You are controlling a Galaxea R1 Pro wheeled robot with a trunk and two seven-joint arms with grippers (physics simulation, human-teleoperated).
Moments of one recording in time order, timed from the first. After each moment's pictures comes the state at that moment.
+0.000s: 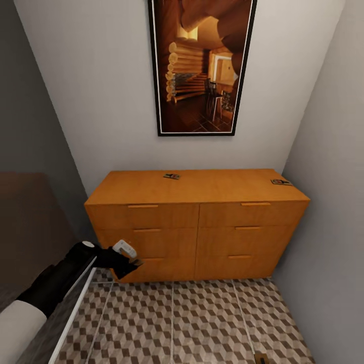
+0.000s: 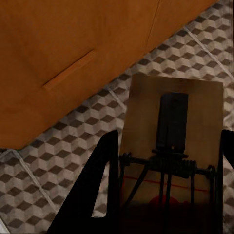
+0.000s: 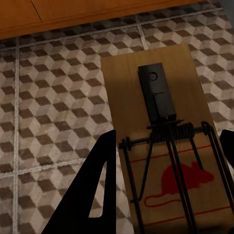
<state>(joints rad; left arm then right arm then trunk) -0.69 0.34 -0.41 -1.09 -0.02 0.74 -0.64 -0.29 -0.03 0.35 -0.02 -0.56 -0.67 0.09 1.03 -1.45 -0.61</state>
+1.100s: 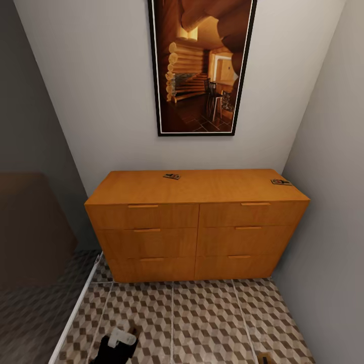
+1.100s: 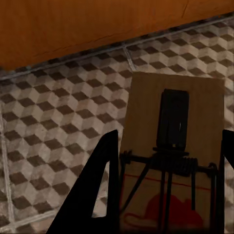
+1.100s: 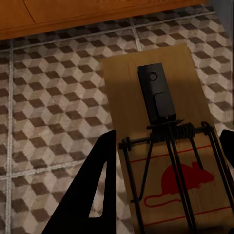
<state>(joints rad) -0.52 0.02 -0.41 0.07 0.20 -0.53 -0.12 -0.29 -0.04 0.34 -0.03 -0.56 -0.67 0.08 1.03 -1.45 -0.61</state>
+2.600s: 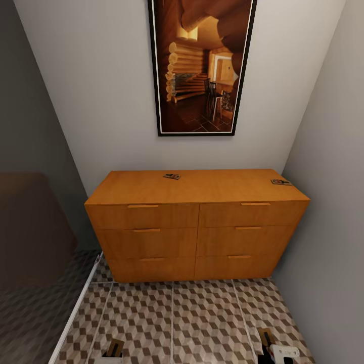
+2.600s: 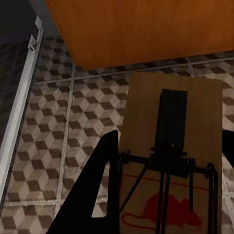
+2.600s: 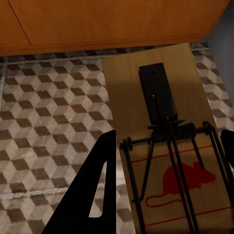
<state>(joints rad) -0.37 -0.01 -0.40 0.07 0.24 -0.81 0.21 -0.29 -0.13 0.34 -0.26 -0.43 -0.50 0.00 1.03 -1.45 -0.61</state>
